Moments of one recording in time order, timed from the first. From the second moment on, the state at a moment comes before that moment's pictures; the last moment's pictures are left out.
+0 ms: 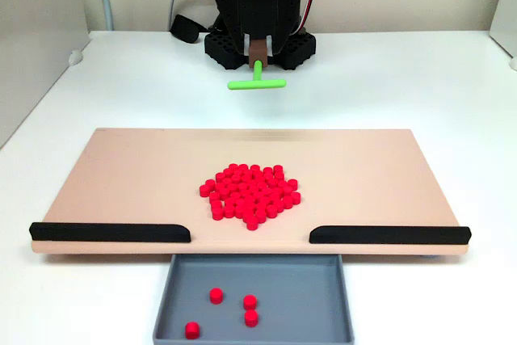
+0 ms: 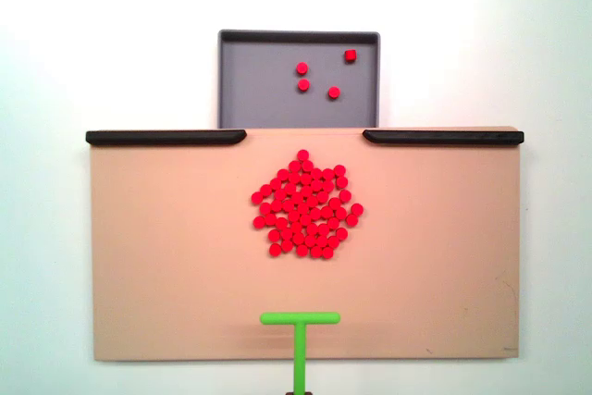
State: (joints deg) arm 1.7 111.5 110.6 88.1 -88.7
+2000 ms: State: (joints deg) arm 10.4 109.8 110.6 87.7 -102.0
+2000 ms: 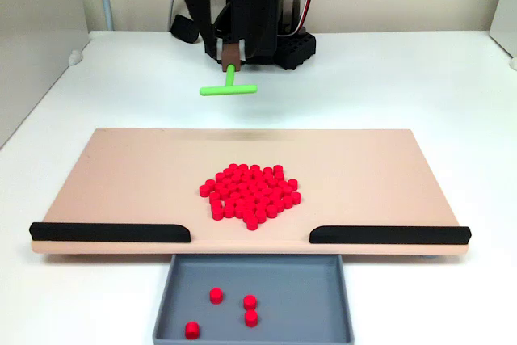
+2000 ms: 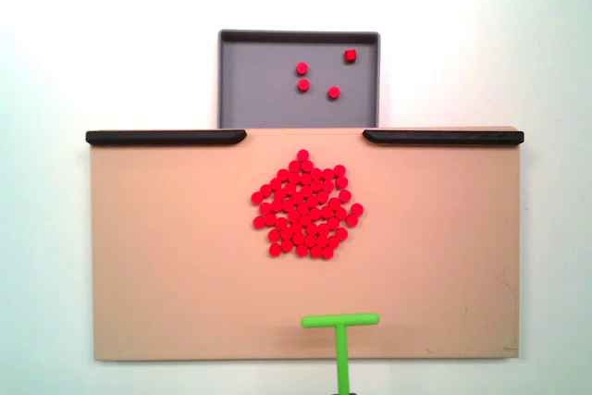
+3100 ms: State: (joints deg) arm 25.3 81.1 84.1 87.5 -184.0
